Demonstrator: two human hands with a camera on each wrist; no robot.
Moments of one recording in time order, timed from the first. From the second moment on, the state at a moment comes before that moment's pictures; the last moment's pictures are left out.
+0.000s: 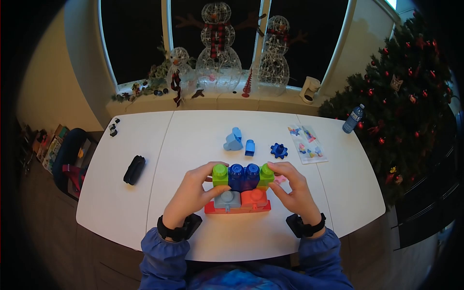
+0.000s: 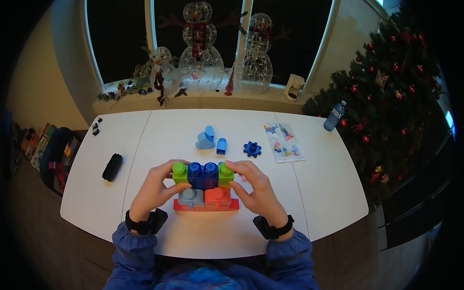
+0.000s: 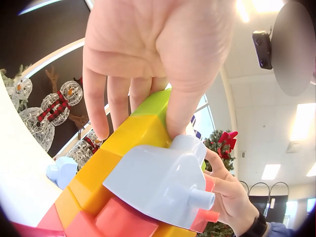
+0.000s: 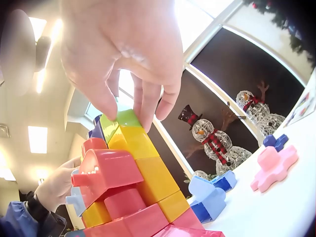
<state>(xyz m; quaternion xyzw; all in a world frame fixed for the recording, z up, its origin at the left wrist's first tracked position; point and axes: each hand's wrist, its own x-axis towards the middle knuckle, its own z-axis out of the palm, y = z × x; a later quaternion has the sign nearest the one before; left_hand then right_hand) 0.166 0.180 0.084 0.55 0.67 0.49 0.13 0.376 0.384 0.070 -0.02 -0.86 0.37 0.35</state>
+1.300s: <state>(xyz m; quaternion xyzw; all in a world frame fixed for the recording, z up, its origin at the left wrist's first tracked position) 0.190 0.172 0.060 0.47 0.68 0.54 0.19 0.208 0.493 0.016 -0.23 -0.96 0.14 0.06</state>
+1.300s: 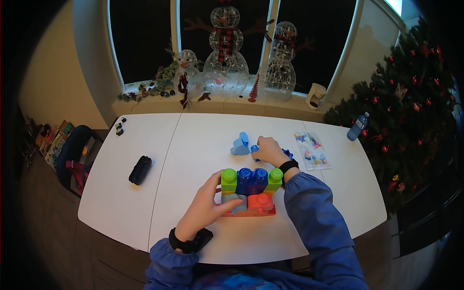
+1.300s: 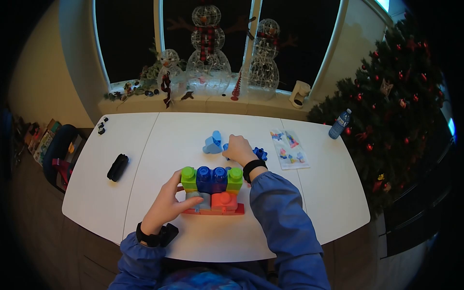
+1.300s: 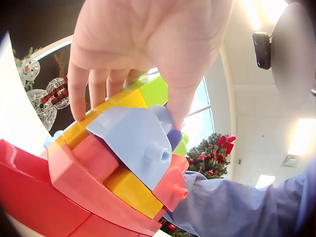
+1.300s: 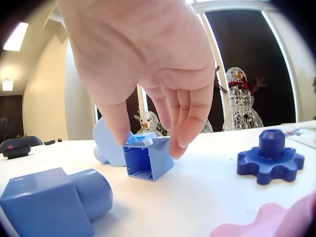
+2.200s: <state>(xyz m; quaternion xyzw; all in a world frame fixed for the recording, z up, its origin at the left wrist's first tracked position) 0.188 0.172 0.055 0.47 0.66 0.55 0.20 0.319 0.376 0.116 0.09 -0.87 0.38 0.30</state>
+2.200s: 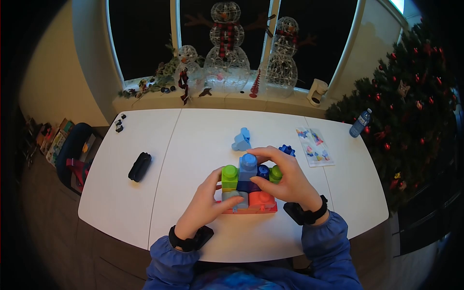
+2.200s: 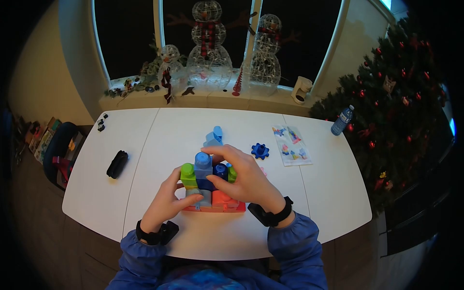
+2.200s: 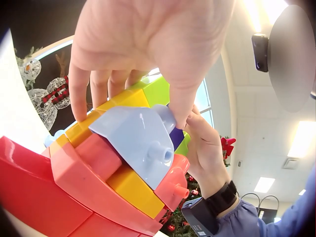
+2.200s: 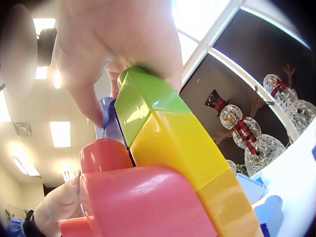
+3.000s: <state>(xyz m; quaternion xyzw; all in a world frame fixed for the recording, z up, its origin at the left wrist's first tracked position) 0.187 0.171 0.054 0.47 0.67 0.54 0.20 0.254 0.466 0.025 0.04 -0.95 0.27 0.14</state>
